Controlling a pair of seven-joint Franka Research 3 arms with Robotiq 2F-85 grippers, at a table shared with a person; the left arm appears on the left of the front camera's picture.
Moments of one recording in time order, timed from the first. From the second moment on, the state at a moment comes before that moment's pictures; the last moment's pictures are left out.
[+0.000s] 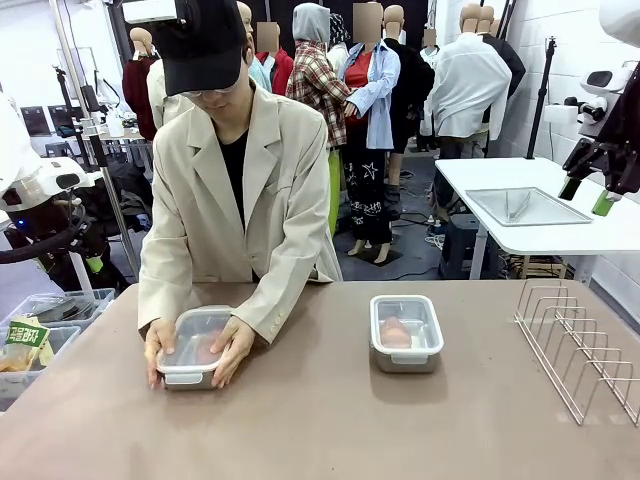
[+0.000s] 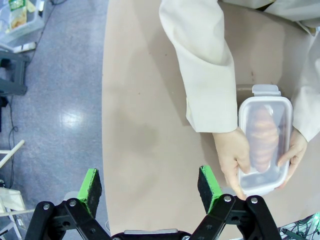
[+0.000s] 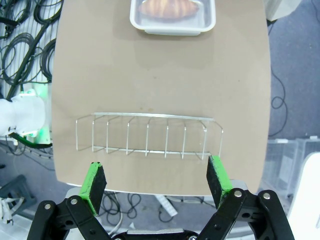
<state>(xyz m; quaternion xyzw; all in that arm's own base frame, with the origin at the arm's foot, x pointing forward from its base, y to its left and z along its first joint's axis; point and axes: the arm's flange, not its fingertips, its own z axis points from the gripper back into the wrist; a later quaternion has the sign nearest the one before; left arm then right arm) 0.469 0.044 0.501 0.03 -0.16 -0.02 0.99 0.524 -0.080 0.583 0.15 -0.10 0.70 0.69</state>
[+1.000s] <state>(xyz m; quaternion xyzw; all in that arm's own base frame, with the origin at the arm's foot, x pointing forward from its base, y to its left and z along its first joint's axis) 0.469 0.044 0.501 0.03 -0.16 -0.02 0.99 0.524 -0.080 0.583 0.15 -0.10 0.70 0.69</state>
